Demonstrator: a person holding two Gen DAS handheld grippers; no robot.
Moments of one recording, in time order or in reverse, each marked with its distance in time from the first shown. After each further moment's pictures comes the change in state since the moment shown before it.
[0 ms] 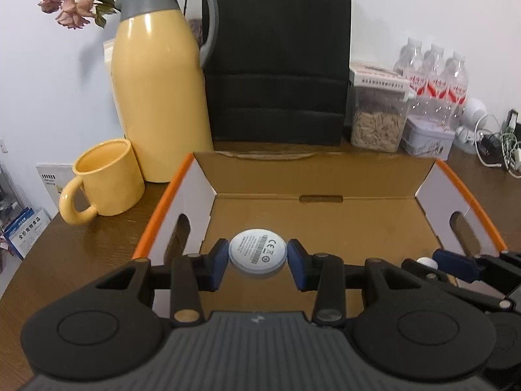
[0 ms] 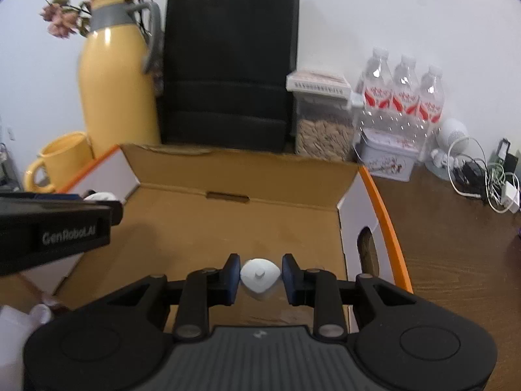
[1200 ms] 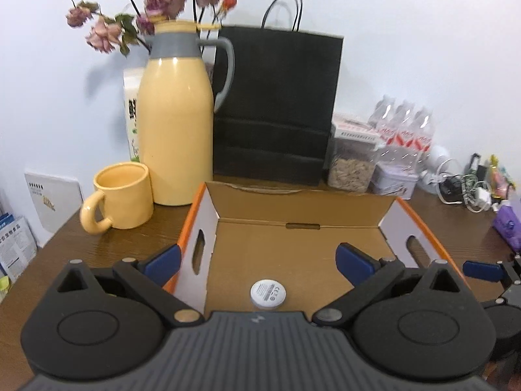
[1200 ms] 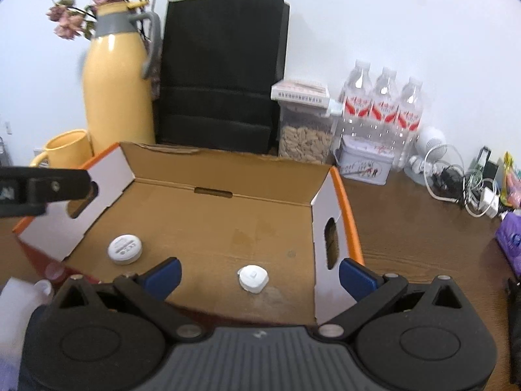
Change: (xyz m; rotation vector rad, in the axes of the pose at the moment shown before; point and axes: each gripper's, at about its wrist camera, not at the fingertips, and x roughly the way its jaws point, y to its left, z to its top) left arm -0.083 0.043 -0.013 -0.060 -0.151 -0.127; right arm -0.059 -0.015 -0.016 -0.043 -0.064 -0.022
